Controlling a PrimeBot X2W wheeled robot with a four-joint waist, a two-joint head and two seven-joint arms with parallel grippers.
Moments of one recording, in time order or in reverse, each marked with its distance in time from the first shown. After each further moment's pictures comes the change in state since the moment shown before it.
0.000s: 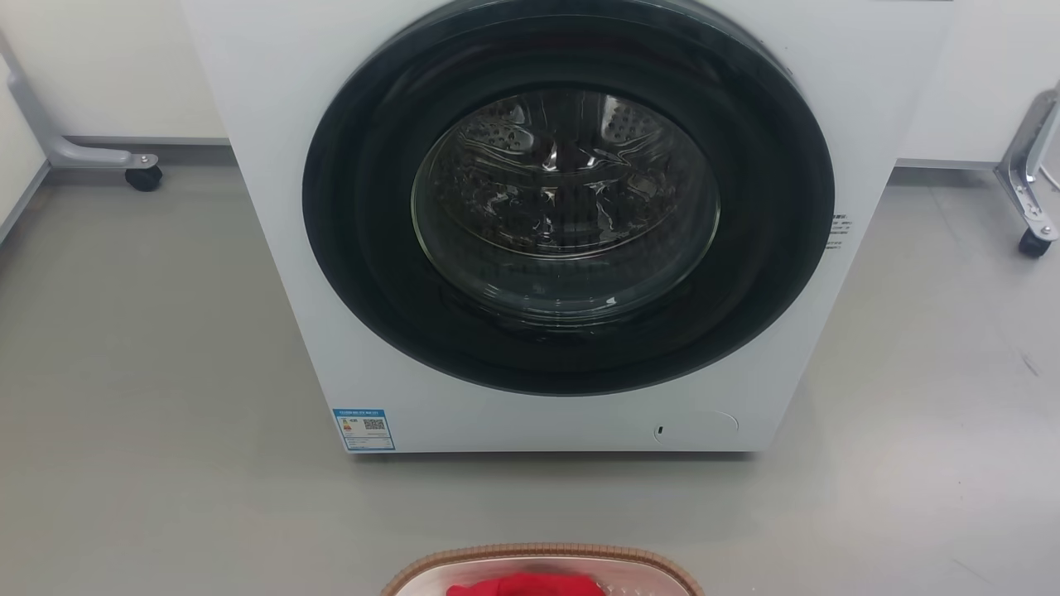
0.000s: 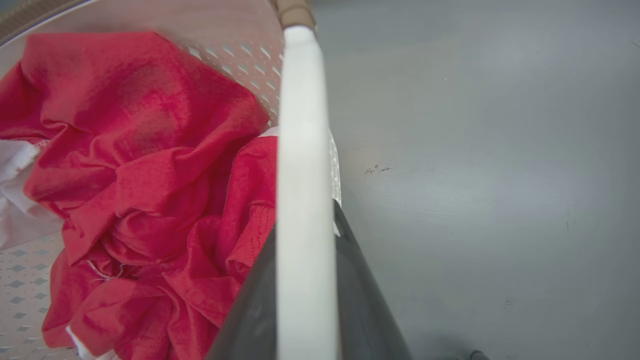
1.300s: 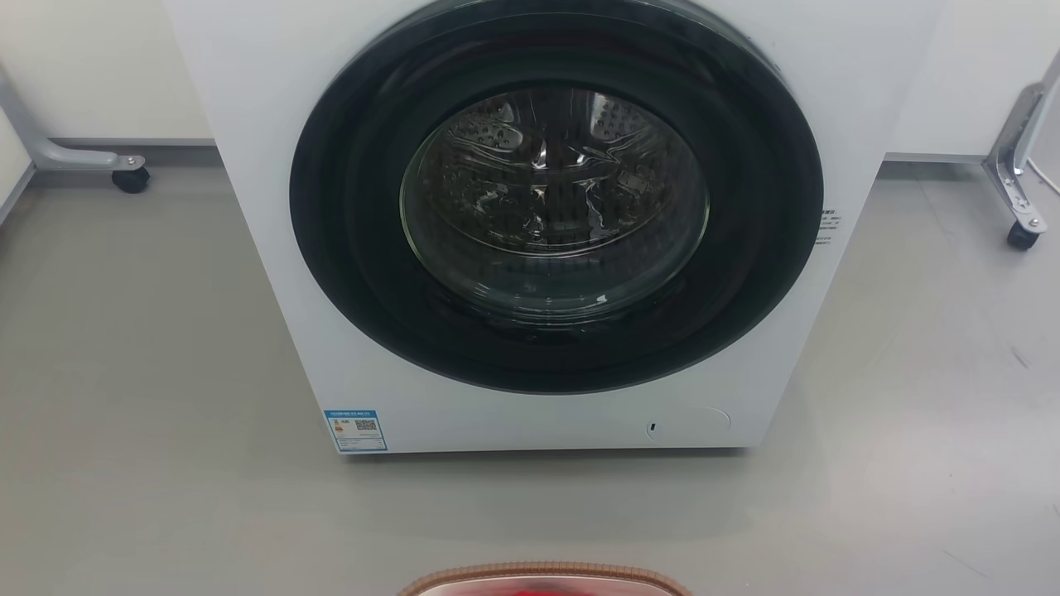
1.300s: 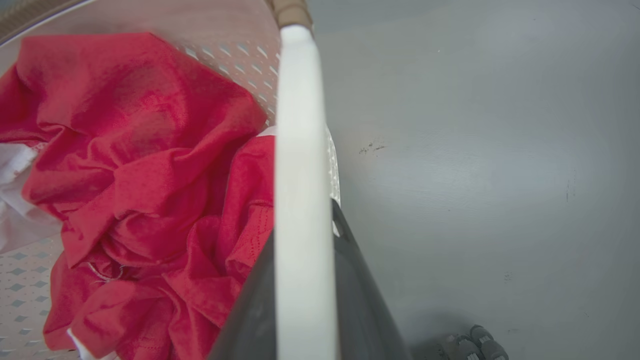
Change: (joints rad) left arm 0.017 0.002 -0.046 -0.001 -0.041 0.009 0.016; right arm -0.001 -0.001 0.090 0.025 0.107 -0.005 -0.012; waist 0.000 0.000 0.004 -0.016
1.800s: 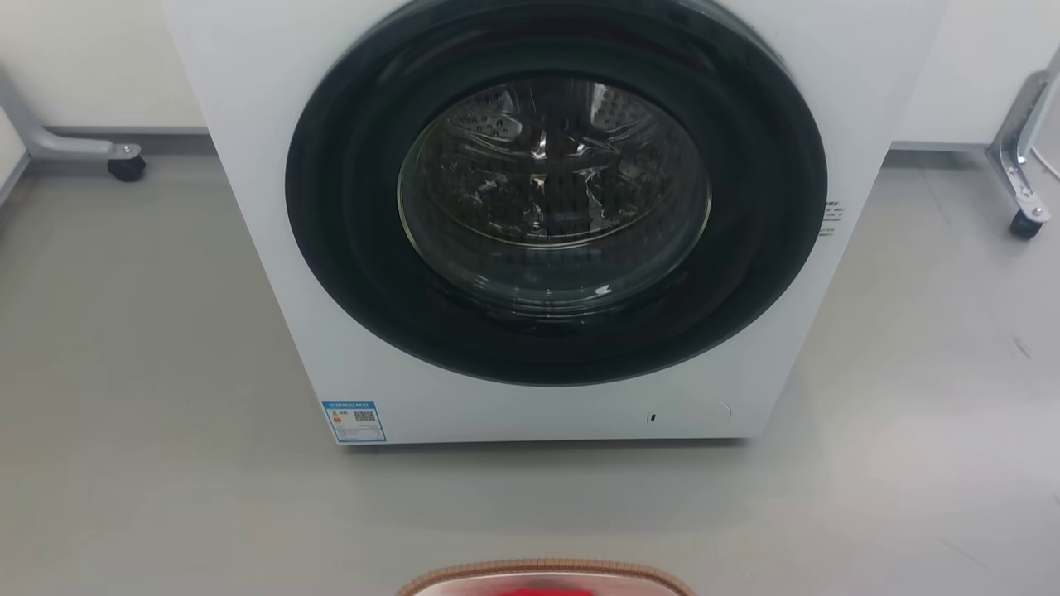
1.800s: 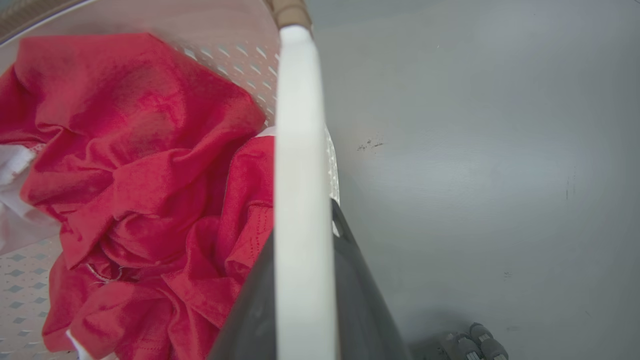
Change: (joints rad) left arm 0.000 0.000 -0.009 0.000 -0.008 0.001 -0.002; right arm -0.006 0.000 0.026 0.009 0.025 0.000 -0.017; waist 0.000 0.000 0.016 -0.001
